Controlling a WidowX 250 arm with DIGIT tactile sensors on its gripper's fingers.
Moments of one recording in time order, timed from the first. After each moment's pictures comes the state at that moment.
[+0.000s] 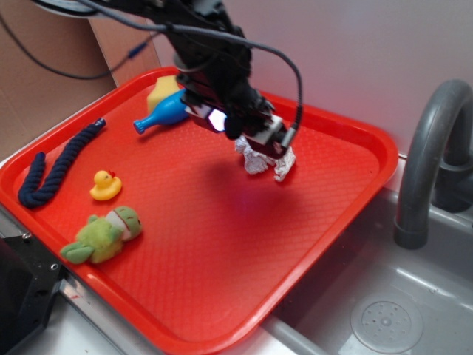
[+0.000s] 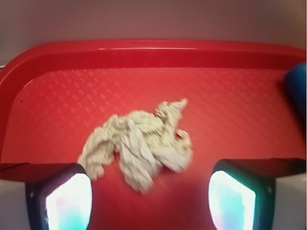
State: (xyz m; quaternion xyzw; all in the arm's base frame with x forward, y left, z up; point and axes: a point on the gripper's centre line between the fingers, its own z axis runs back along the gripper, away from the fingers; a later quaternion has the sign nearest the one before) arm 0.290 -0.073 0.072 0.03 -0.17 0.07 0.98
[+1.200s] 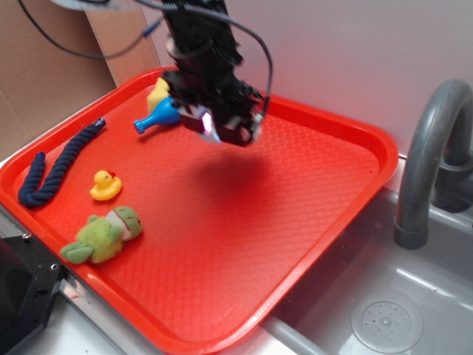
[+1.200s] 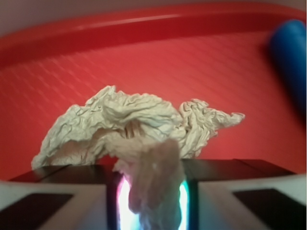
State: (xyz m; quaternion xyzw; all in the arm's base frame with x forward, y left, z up) arm 0.278 -0.042 0.088 0.05 -0.09 0.14 0.99
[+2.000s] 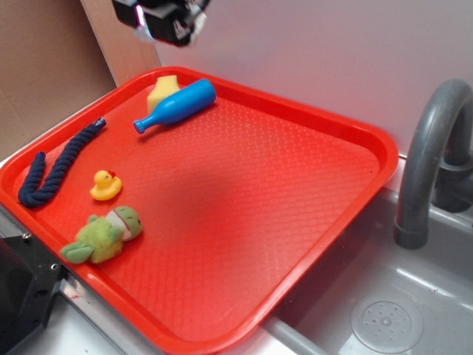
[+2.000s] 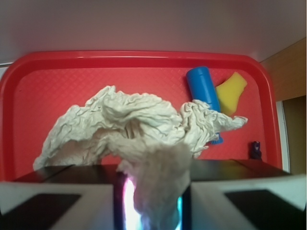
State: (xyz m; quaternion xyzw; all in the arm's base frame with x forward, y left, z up) arm 0.252 -0.027 0.198 0.07 -0.06 0.07 0.99
